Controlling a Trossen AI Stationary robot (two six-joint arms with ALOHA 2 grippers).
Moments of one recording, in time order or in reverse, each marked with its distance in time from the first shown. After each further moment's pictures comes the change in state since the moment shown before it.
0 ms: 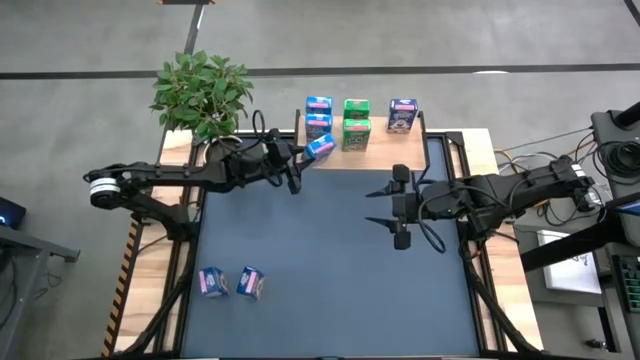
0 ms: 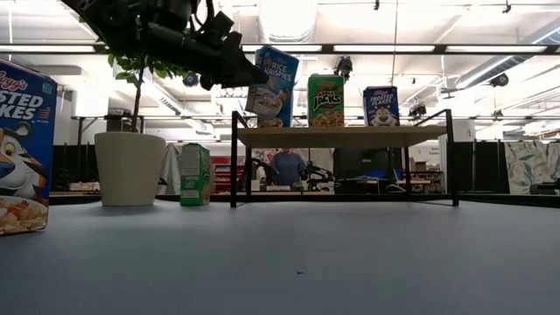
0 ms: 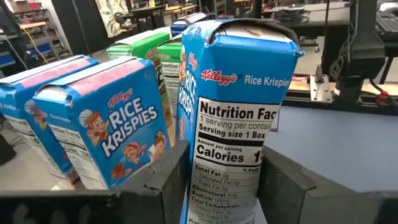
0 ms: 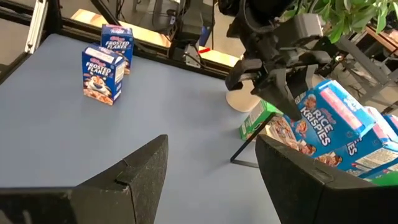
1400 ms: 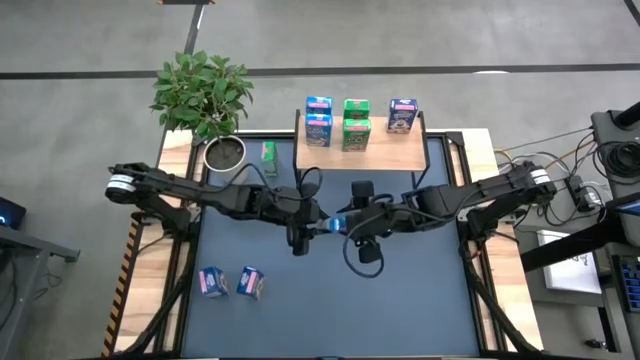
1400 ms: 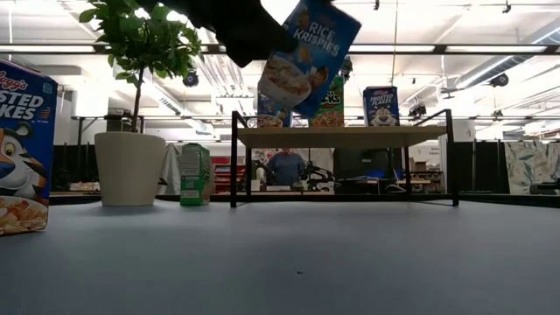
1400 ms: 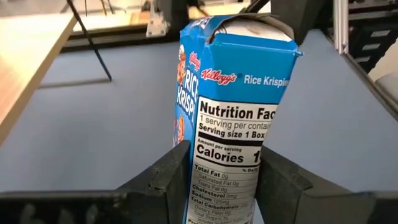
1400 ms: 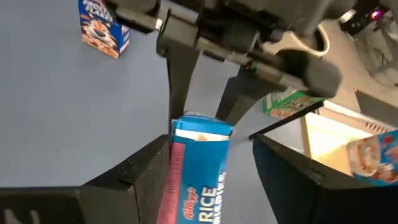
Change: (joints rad) left arm -0.416 0.168 0.317 -0.510 0.090 -0.070; right arm 0.000 0.397 0.333 -0.236 0.002 0.005
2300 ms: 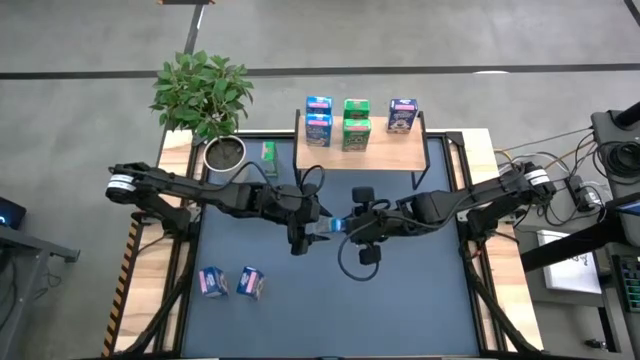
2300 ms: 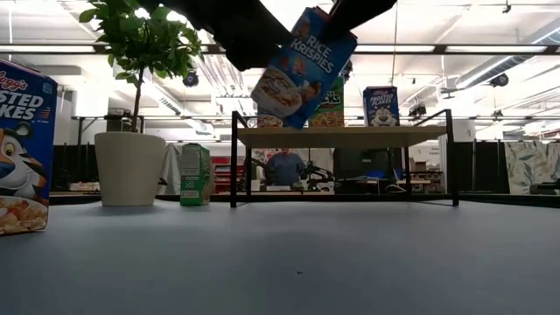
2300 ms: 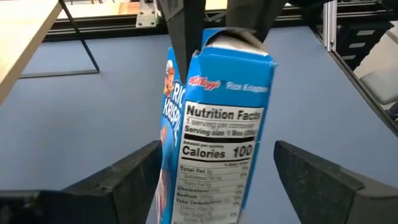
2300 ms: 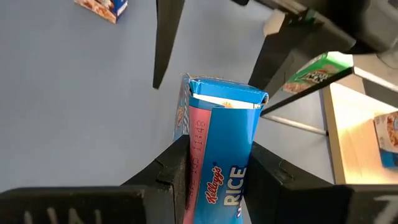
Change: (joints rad) left arm 0.020 0.003 0.014 -0.044 0.059 -0.021; right arm 0.000 0.005 -0.126 0.046 0.005 0.026
